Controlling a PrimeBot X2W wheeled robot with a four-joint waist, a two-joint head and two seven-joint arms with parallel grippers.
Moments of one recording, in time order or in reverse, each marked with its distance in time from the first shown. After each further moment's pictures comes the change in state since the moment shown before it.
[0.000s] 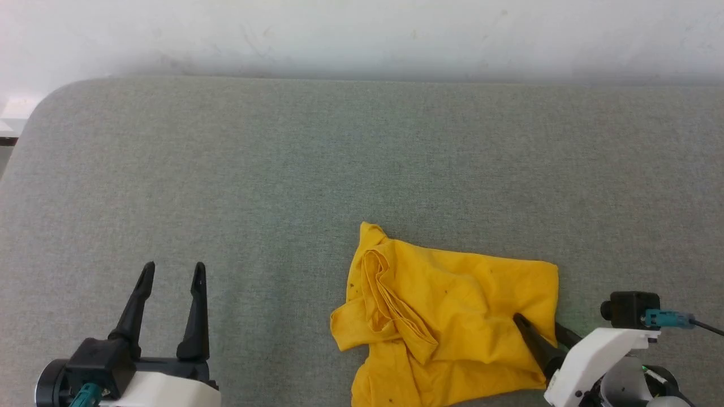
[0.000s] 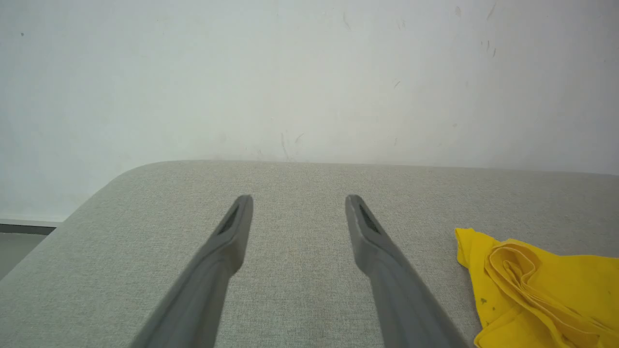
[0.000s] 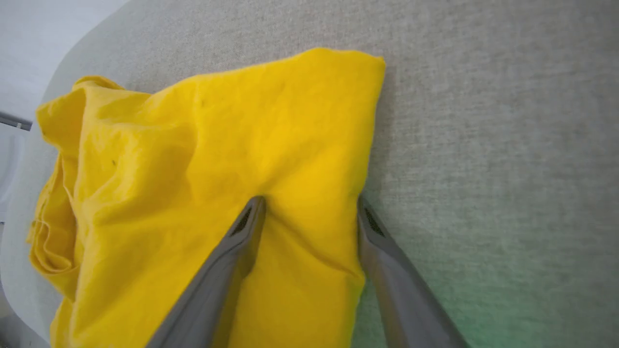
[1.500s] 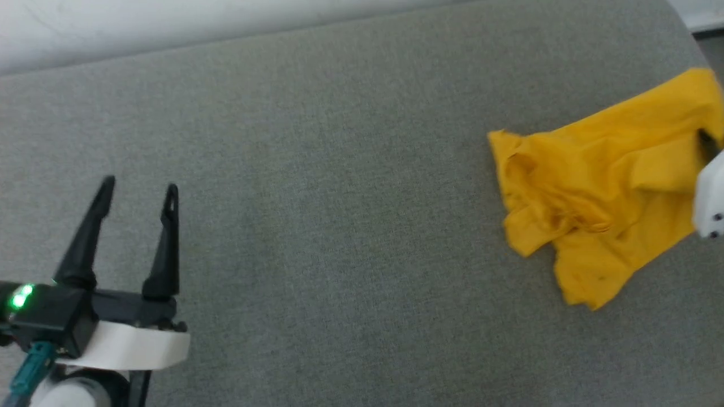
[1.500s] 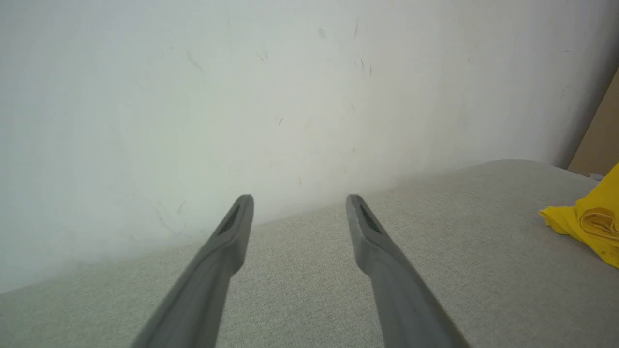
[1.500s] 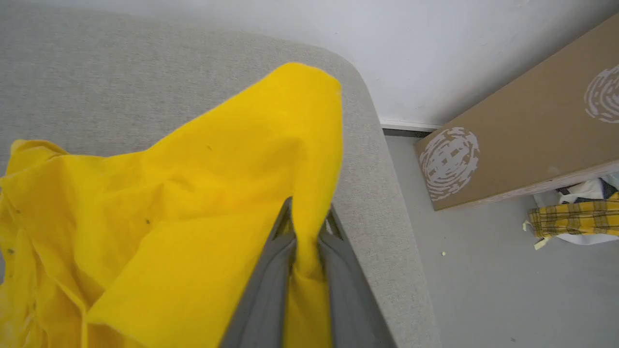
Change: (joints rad) left arm -0.122 0.123 0.016 -0.184 0.073 0.019 0.099; right arm -0.493 -0.321 -0.071 0.041 -0.338 0.001 0.125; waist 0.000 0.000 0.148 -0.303
